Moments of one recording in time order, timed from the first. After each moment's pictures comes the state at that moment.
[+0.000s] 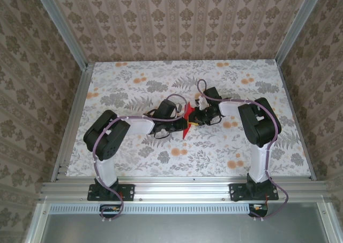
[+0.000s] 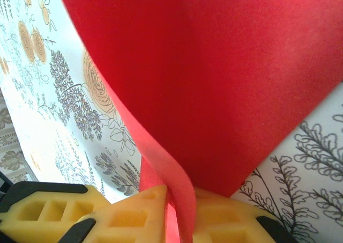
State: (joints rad) left arm -0.76 1.86 0.96 0.09 0.38 -0.74; right arm 0.33 2.00 1.13 -0.28 -0.65 0.52
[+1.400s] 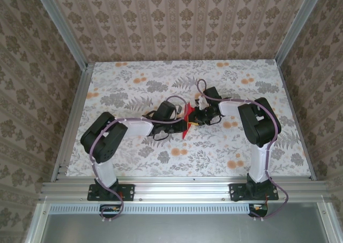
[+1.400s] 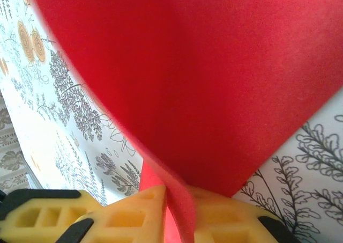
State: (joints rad) left arm -0.76 1.82 0.90 0.10 0.35 -0.71; right arm 0.33 2.00 1.14 -0.29 -0.65 0.52
